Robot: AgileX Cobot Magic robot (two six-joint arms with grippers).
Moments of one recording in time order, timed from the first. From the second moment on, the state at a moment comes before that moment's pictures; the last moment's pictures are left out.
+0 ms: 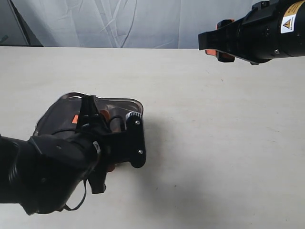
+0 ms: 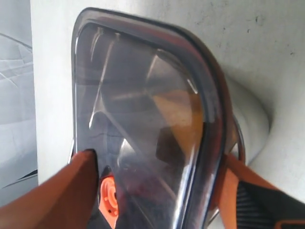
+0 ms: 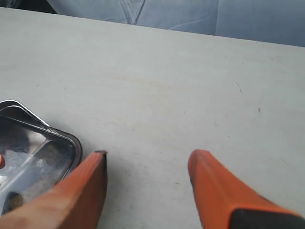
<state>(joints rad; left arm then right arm) -0.95 1.62 -0.67 1.32 0.67 -0.70 0.51 1.23 -0.95 -0.16 0.45 0.36</state>
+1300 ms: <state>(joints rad) -0.95 1.58 -0.81 0.80 0.71 -0.22 0.51 1.23 -0.95 -0.16 0.44 0.36</state>
